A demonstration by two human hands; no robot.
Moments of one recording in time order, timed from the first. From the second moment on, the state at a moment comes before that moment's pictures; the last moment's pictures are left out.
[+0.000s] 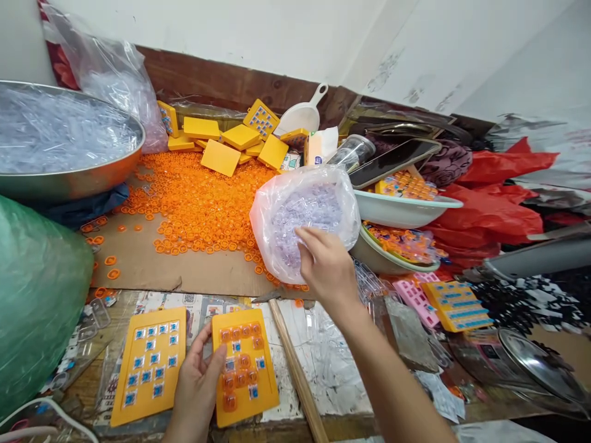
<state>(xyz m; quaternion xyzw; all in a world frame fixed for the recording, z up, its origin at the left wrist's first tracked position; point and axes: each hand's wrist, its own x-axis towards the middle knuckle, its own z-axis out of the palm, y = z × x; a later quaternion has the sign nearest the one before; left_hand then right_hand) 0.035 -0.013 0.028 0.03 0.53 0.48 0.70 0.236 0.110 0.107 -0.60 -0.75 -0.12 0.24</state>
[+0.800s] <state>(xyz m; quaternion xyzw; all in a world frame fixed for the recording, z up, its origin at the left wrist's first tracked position) -0.012 0.014 0.059 -0.12 0.43 0.40 0.80 0.263 0.184 0.086 -0.64 -0.59 0.01 0.49</state>
